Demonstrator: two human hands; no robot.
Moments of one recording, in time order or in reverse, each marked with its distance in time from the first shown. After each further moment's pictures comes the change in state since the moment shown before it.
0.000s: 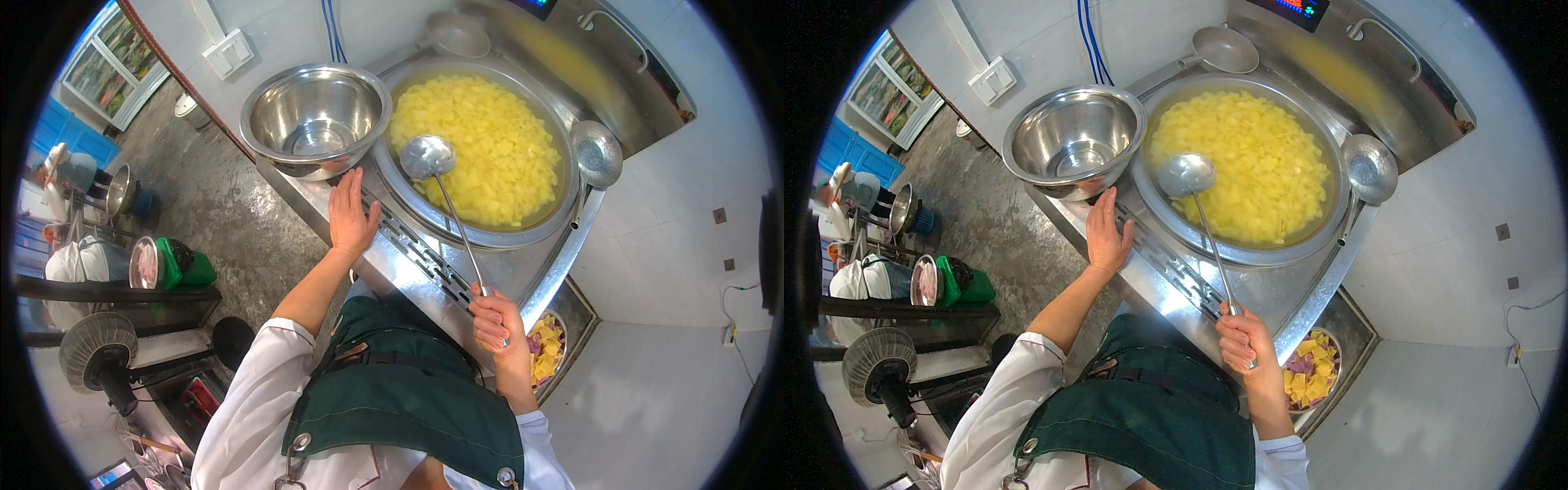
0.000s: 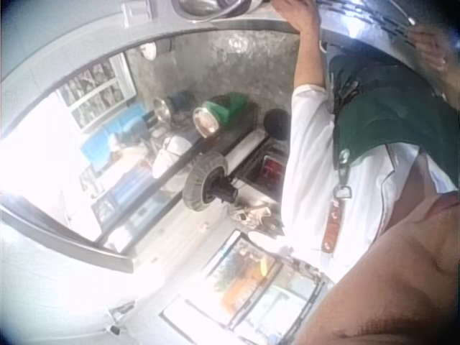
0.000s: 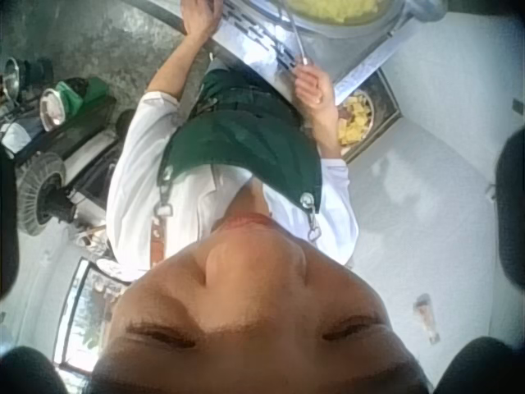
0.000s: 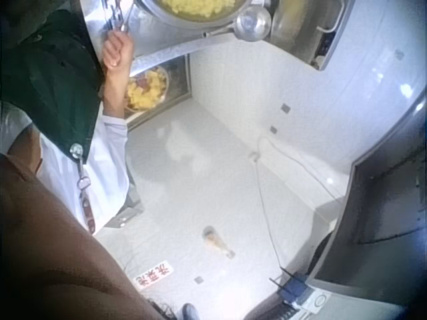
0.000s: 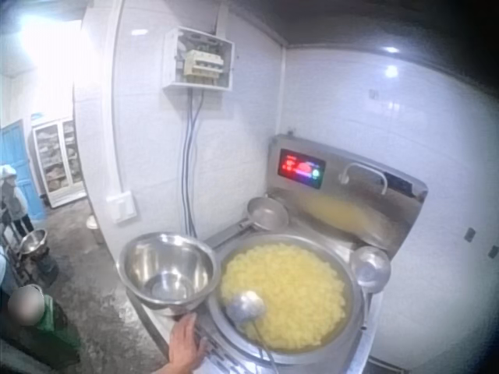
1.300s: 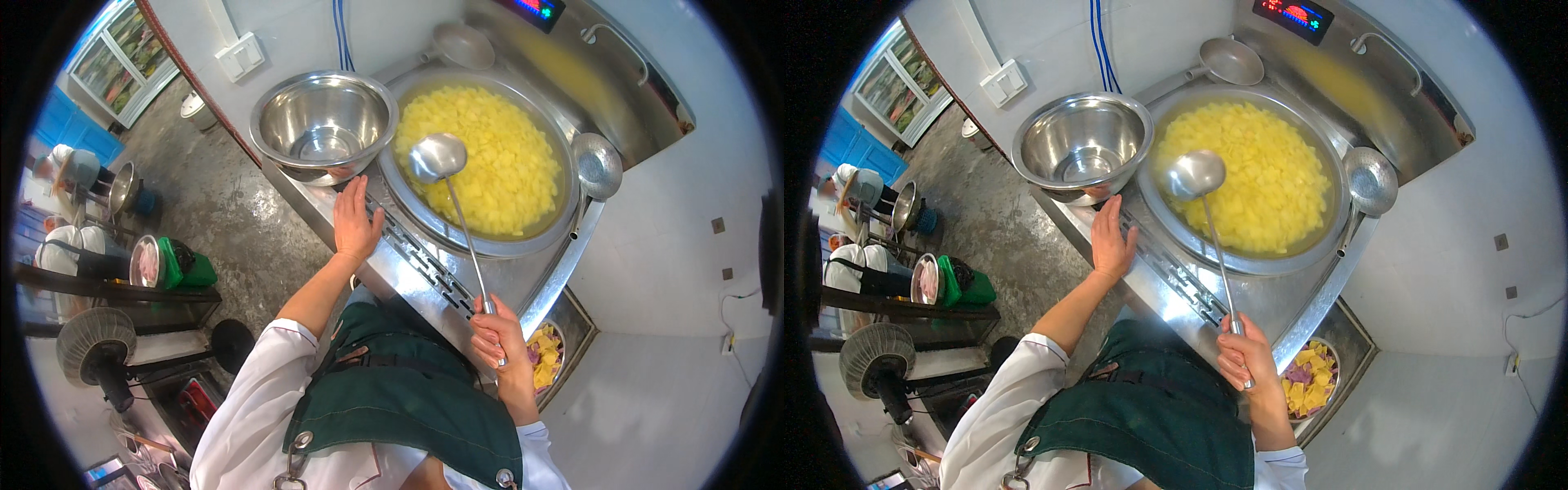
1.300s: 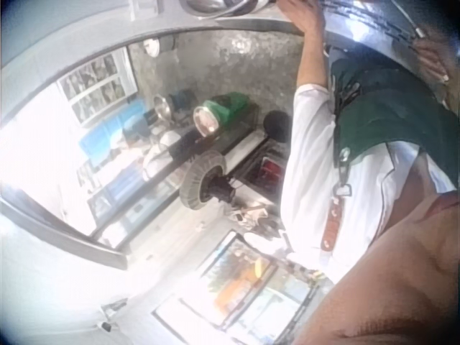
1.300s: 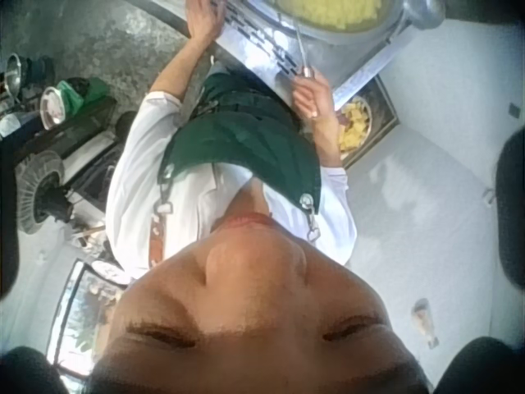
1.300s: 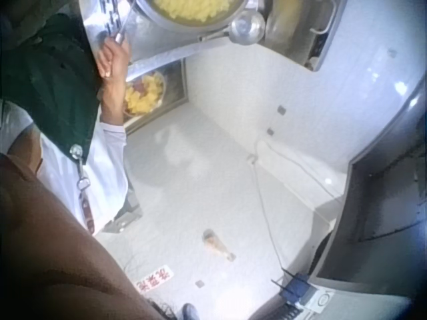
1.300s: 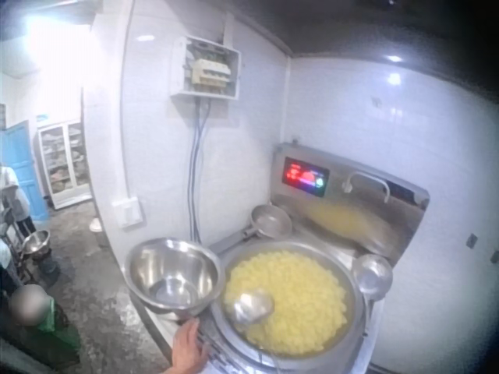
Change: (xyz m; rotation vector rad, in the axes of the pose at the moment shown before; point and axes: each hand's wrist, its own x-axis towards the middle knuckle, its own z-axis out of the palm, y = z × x) left_hand 0.000 0.002 -0.001 0.006 0.073 0.033; right_hand -0.016 0.018 0.046 -0.385 0.218 -0.136
